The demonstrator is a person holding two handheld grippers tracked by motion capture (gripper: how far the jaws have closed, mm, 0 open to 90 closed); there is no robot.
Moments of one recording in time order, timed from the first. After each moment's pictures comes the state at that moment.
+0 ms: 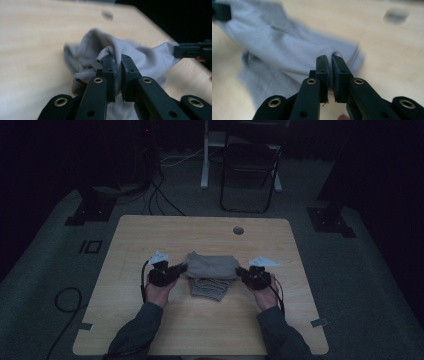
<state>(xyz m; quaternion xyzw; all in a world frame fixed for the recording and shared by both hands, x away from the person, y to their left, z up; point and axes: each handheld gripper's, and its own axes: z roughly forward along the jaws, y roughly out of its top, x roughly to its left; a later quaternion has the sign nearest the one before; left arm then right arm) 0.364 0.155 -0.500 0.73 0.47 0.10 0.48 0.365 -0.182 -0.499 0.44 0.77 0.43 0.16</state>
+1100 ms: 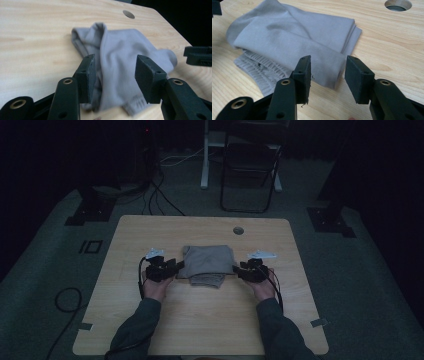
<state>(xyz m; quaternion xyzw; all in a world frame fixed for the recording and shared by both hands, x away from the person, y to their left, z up) 0.403 0.168 -0.491 0.70 0.52 0.11 0.48 0.406 -0.184 -0.505 0.46 0.76 0.43 0.15</state>
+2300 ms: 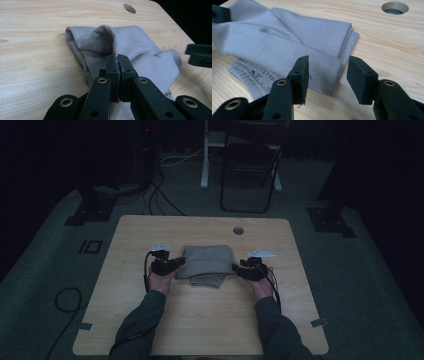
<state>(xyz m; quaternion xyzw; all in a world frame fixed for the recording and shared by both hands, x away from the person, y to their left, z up) 0.417 0.162 -0.499 0.71 0.52 0.08 0.47 0.414 -0.183 -0.510 0.46 0.76 0.43 0.15</state>
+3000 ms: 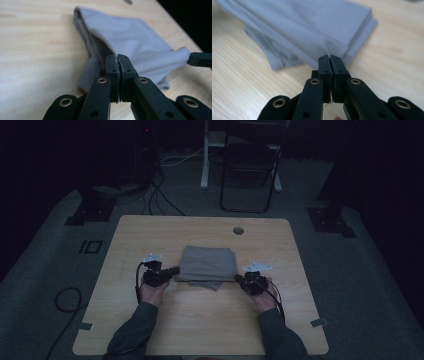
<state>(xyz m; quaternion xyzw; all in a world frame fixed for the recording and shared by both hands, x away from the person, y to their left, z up) 0.382 0.179 -0.513 0.72 0.52 0.07 0.46 0.366 -0.176 -0.516 0.42 0.81 0.38 0.17</state>
